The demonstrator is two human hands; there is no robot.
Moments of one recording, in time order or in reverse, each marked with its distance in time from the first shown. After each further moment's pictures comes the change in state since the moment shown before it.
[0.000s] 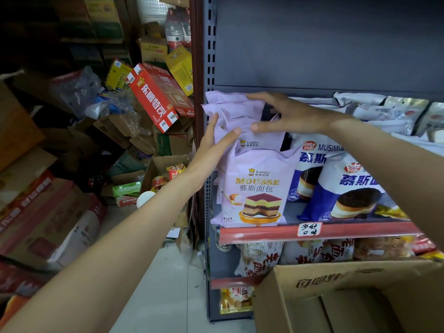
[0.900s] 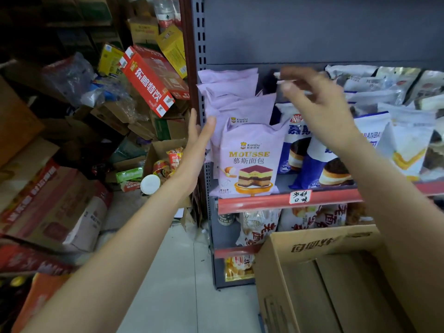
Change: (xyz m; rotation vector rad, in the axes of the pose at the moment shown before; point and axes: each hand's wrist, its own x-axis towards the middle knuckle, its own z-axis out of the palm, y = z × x) left_hand -0.047 -0.014 -0.006 -0.147 0.045 -0.094; right_hand -0.087 -0.033 0.024 0.336 0.660 0.042
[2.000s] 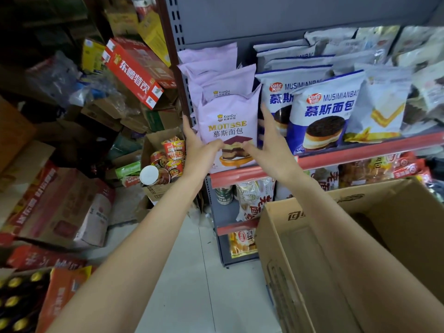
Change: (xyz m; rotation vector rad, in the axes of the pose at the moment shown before) left_hand -0.041 -0.012 0.031 0.141 0.133 -0.033; right_hand -0.098 0.025 0.059 0.035 -0.116 0.304
